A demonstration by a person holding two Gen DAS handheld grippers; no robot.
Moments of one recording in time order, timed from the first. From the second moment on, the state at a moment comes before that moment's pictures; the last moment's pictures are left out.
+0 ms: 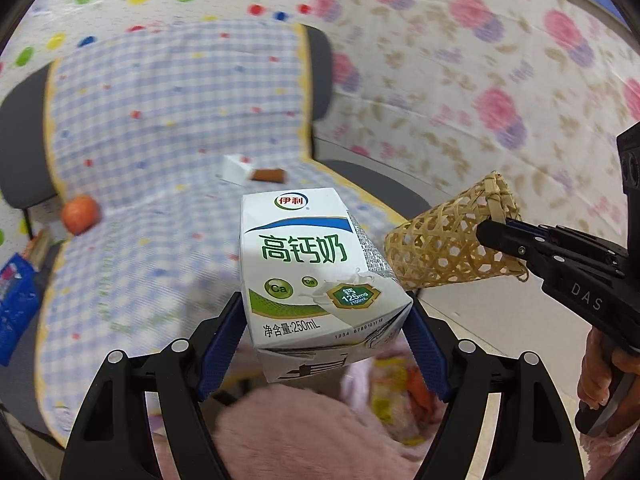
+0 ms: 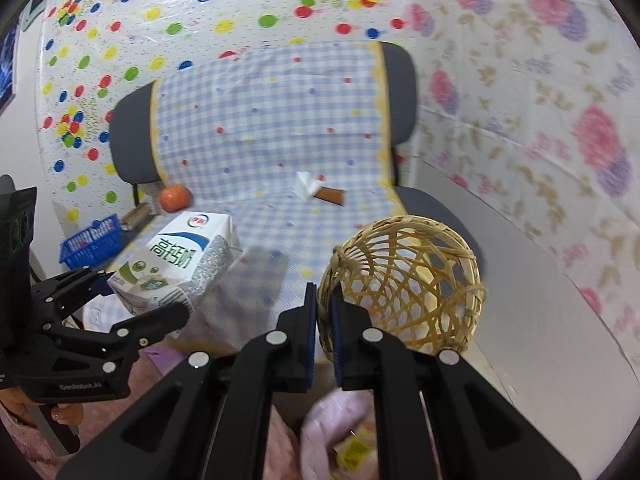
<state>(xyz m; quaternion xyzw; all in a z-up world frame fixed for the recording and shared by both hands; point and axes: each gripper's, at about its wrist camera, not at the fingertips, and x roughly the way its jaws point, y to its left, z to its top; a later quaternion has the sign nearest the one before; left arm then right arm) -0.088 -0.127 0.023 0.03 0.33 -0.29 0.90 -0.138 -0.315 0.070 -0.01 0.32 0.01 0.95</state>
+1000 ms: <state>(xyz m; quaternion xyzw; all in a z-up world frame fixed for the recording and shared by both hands) -0.108 -0.244 -0.061 0.07 0.40 -0.40 0.82 -0.195 -0.414 -0.021 0.08 0.42 -0.07 0.90</state>
